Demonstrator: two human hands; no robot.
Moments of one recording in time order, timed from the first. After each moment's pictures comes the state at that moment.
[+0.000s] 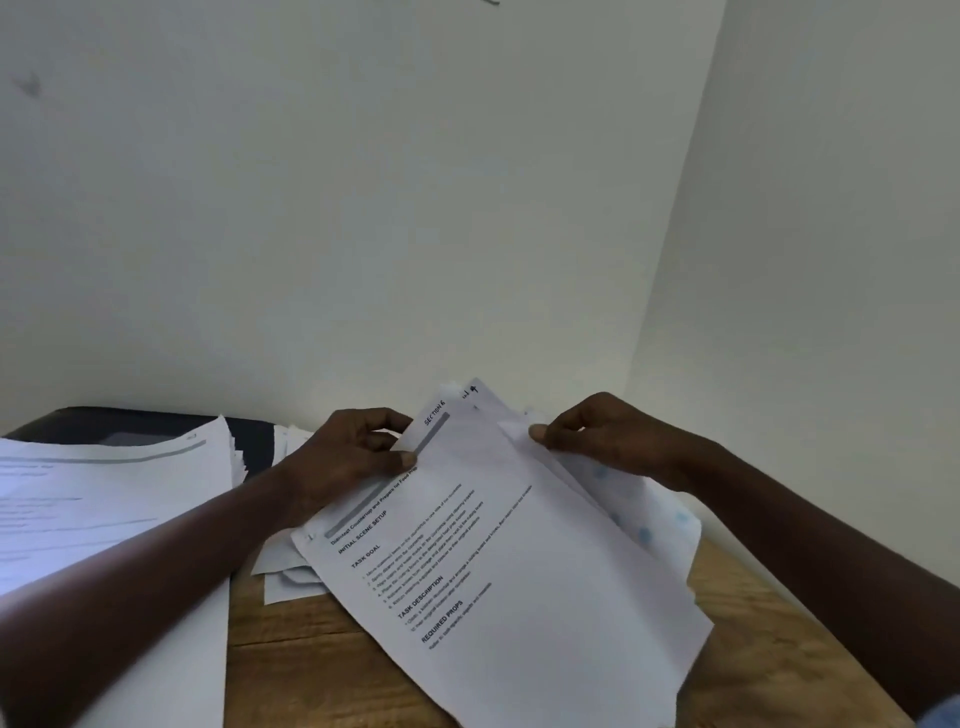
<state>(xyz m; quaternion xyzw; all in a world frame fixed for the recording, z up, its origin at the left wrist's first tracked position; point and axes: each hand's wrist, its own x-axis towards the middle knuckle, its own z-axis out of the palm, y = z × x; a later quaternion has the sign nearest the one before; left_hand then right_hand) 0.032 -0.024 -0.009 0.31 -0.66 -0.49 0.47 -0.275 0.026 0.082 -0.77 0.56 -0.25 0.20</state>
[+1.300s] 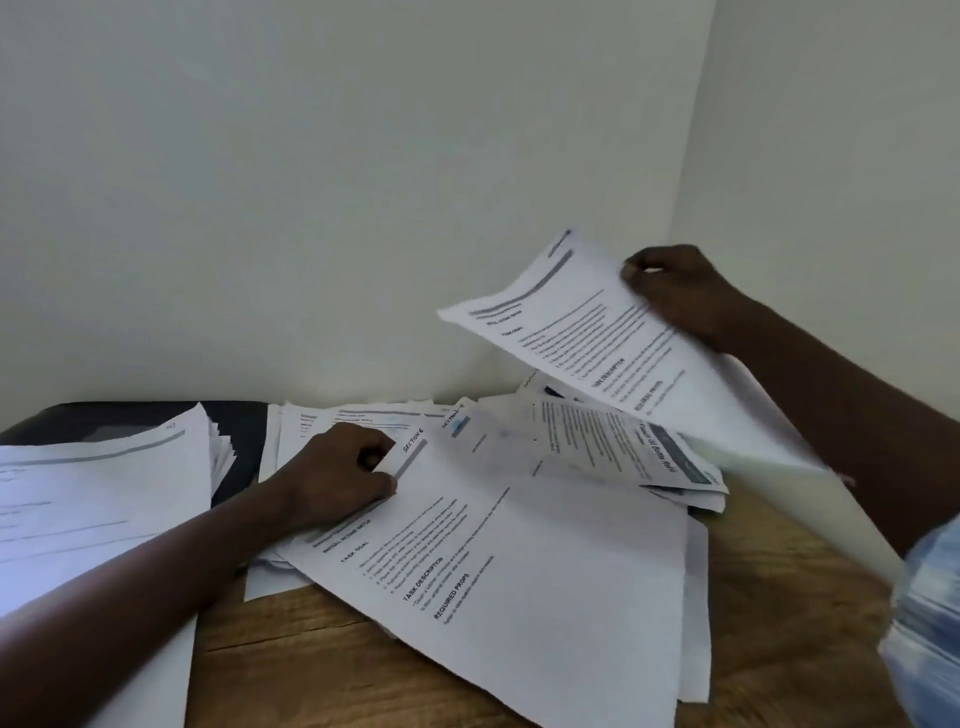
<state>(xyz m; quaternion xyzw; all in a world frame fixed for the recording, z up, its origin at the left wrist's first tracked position) 0.028 -0.047 -0.040 0.54 -0.77 -0.18 0.30 -0.348 -0.062 0.130 -0.70 0.56 -0.45 0.02</state>
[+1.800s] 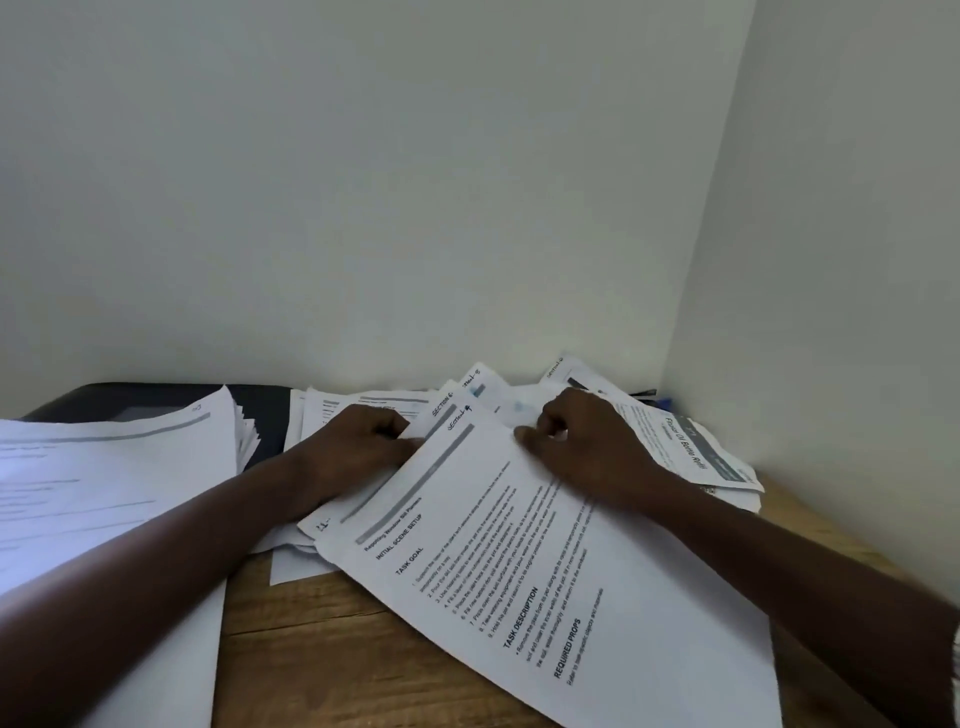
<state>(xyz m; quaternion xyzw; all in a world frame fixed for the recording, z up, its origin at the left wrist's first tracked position) 0.026 -0.050 -0.035 0.52 -0.70 -0.33 0.36 -0.243 -0.025 -0.012 -0.74 0.59 -0.30 0.03</state>
